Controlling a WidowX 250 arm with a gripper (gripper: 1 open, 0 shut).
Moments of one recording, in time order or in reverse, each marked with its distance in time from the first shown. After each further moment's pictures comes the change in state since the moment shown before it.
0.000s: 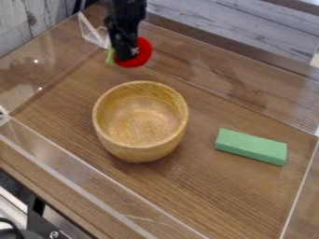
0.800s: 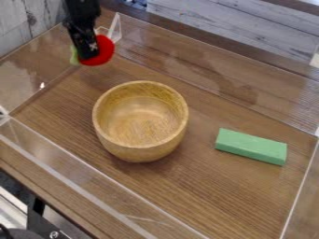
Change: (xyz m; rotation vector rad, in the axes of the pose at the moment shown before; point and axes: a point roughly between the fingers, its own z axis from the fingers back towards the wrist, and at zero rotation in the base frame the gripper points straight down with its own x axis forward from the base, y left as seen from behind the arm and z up) arm -0.040 0.037 -0.012 -0.076 -0.022 0.049
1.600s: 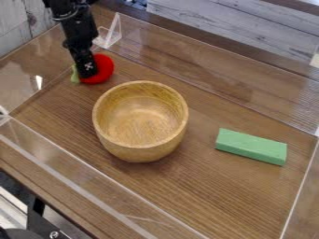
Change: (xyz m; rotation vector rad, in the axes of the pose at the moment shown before) arm -0.015 -0.007 -0.027 -0.092 -0.049 -0.107
